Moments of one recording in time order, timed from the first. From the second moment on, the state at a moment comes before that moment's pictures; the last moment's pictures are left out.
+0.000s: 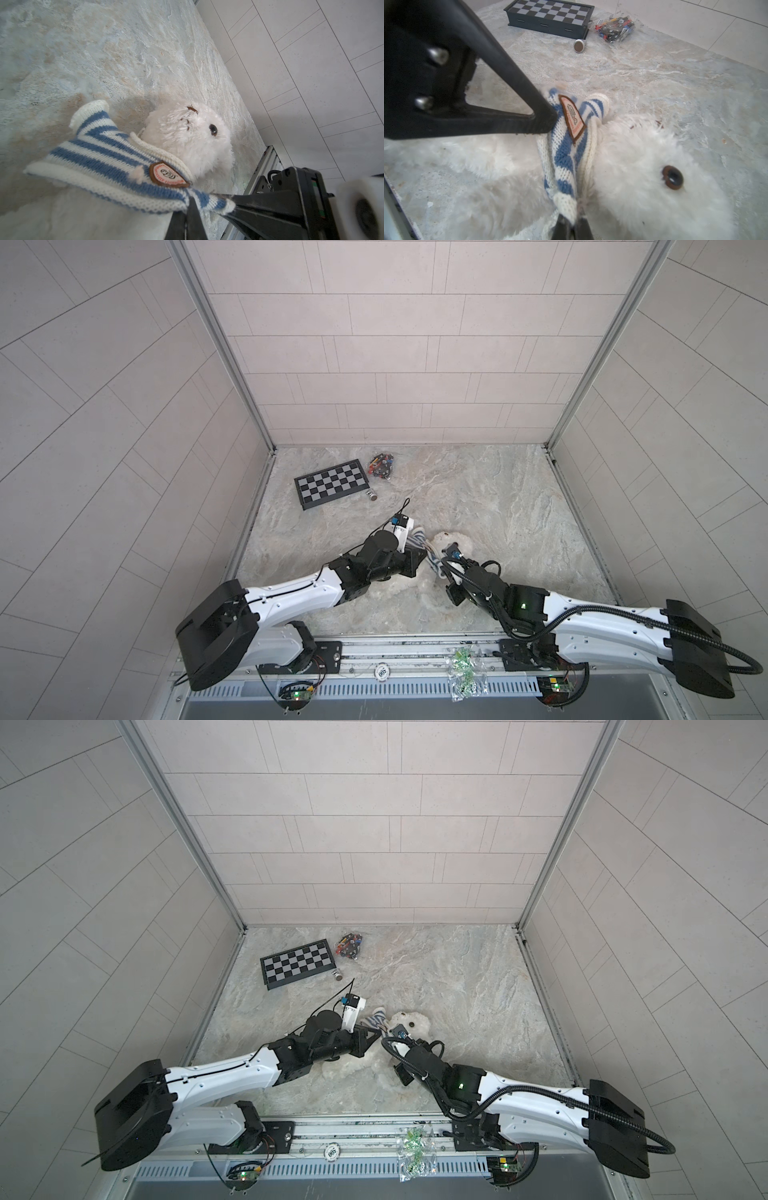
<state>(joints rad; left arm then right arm) -0.91 1.26 0.58 0.20 0.12 -0.68 1.10 0.95 0.41 -0.04 0.40 0.26</state>
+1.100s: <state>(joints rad) -1.12 1.02 0.42 0.09 -0.19 -0.83 1.10 1.00 0.45 0.12 0.19 0.44</state>
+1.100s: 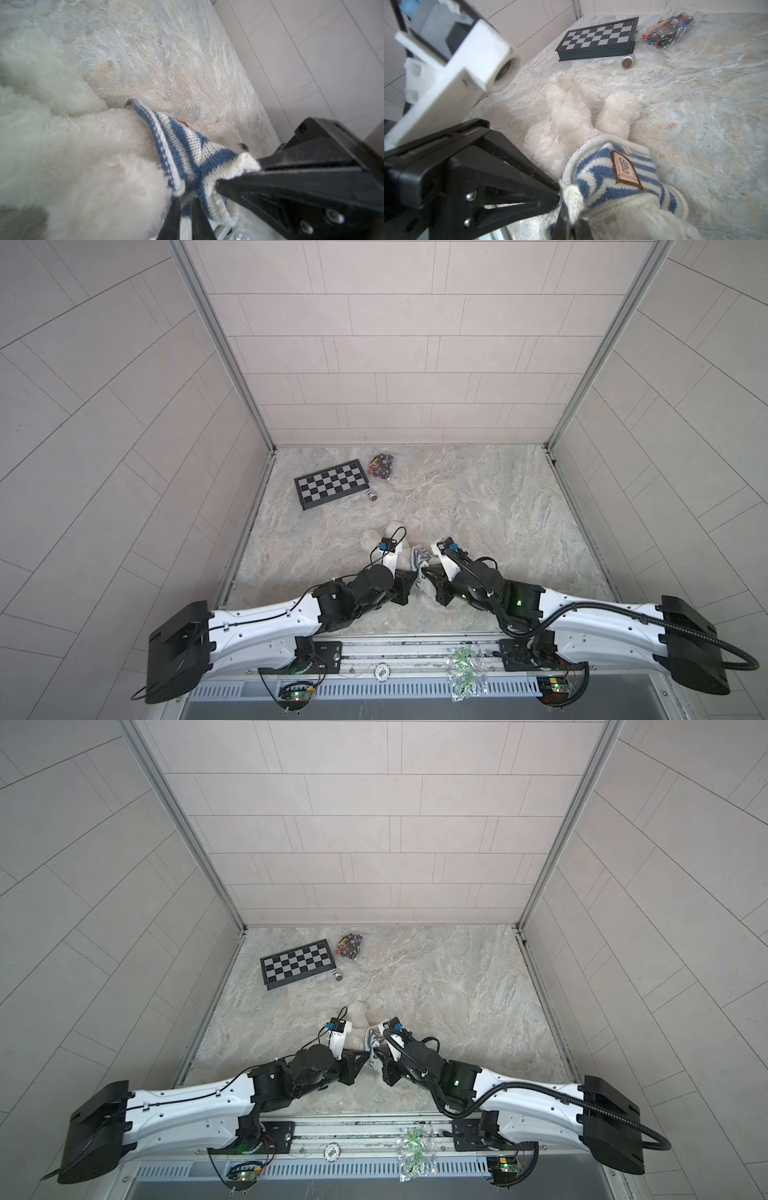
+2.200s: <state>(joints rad) -1.06 1.19 0.45 0.20 -0.09 -0.79 1.10 0.92 0.39 0.05 0.22 0.45</state>
